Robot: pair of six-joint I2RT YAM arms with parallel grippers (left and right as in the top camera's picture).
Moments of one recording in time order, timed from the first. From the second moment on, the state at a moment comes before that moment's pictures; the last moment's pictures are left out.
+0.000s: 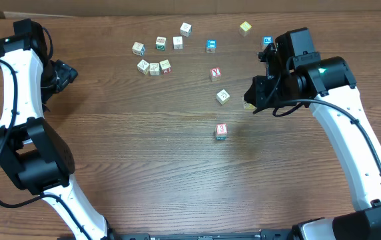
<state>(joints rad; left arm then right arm) 0.30 2.11 1.92 -1.25 -0.16 -0.70 0.25 1.59 1.57 -1.18 -0.24 0.22</state>
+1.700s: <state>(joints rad) 0.30 2.11 1.92 -1.25 -0.16 -0.70 0.57 1.77 1.40 -1.03 0.01 0.59</state>
